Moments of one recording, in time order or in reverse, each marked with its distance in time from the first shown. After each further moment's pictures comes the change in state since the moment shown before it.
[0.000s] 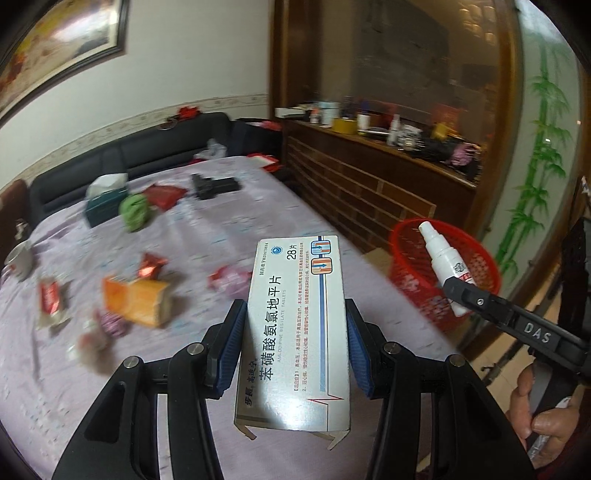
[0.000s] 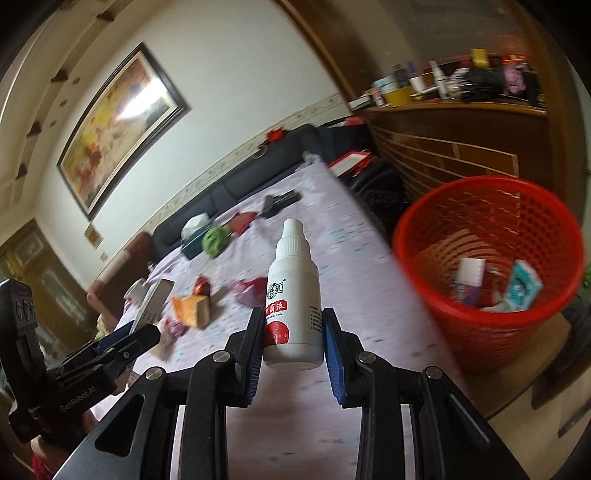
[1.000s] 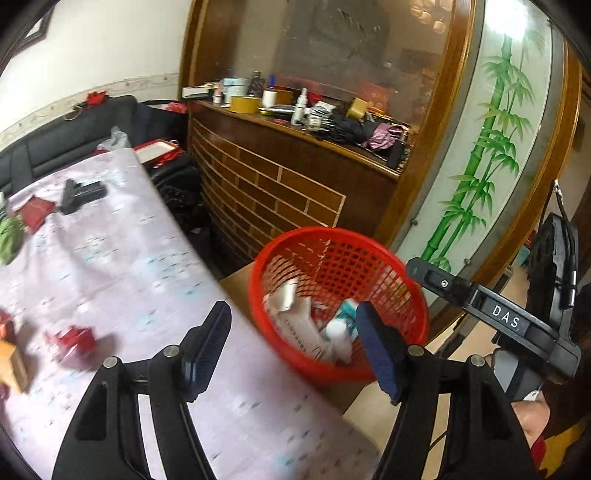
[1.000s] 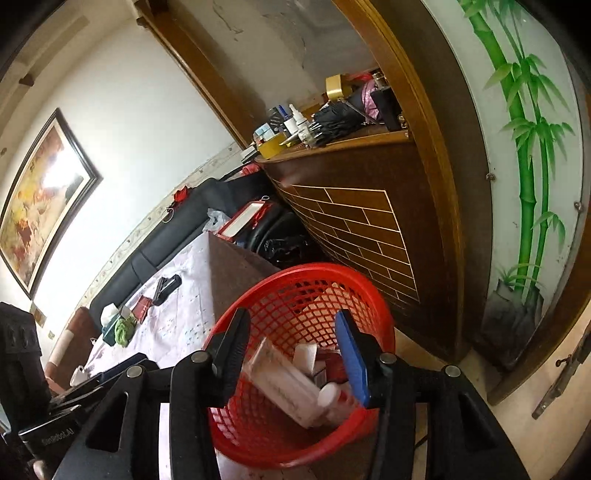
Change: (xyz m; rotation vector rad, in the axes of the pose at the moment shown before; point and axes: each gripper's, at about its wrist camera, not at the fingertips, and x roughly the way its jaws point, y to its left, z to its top) left arm 0.089 -0.099 0.048 0.043 0.086 -0.303; right arm -0.044 -0.137 0.076 0.168 -0.126 -0.237
